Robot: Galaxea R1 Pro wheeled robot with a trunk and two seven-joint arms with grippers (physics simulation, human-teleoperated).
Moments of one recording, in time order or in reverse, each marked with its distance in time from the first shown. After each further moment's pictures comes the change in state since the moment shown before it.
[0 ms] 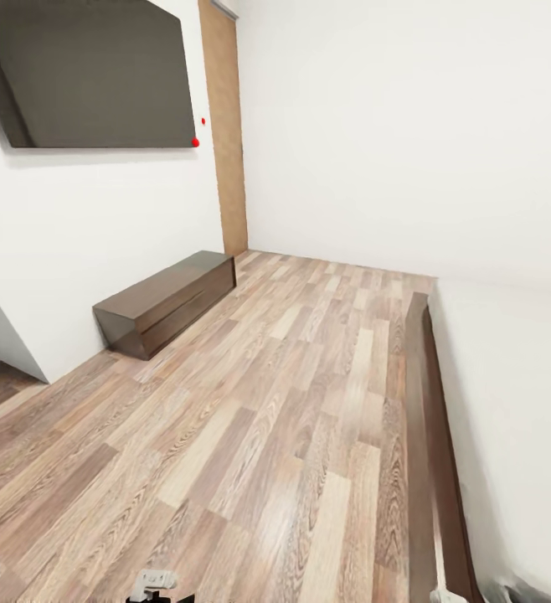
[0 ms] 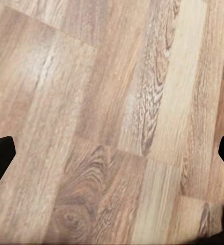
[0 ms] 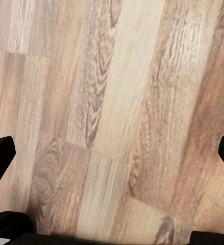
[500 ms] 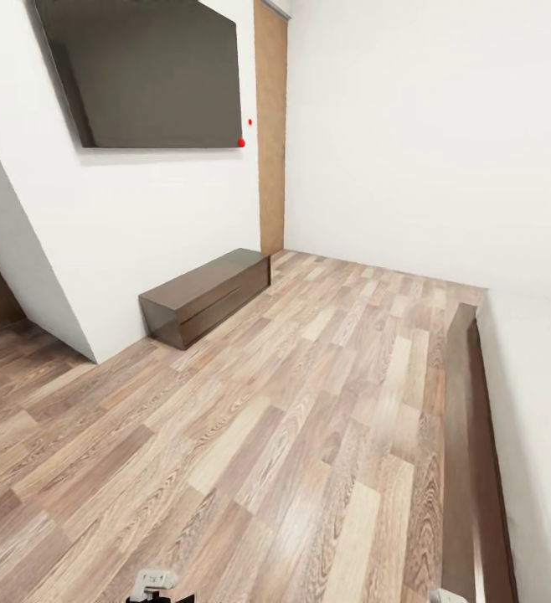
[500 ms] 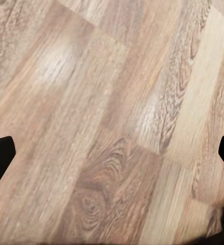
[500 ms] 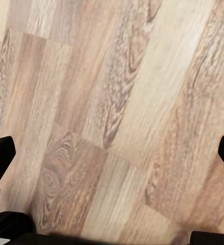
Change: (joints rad) left arm 0.000 0.000 0.000 0.000 0.000 0.000 0.000; right arm 0.000 0.000 0.000 0.000 -0.001 0.000 0.000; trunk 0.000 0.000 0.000
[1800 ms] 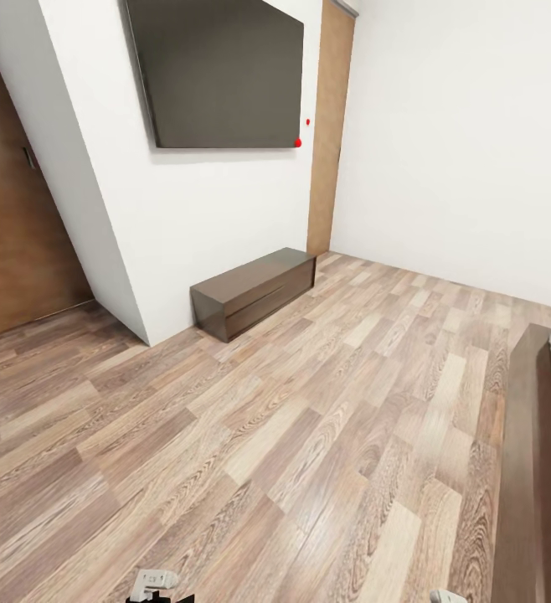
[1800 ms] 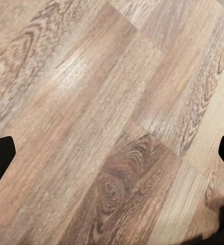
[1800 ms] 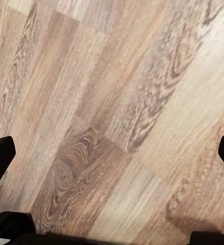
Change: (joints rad) left arm 0.000 0.000 0.000 0.000 0.000 0.000 0.000; right arm 0.000 0.000 0.000 0.000 0.000 0.000 0.000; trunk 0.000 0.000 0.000
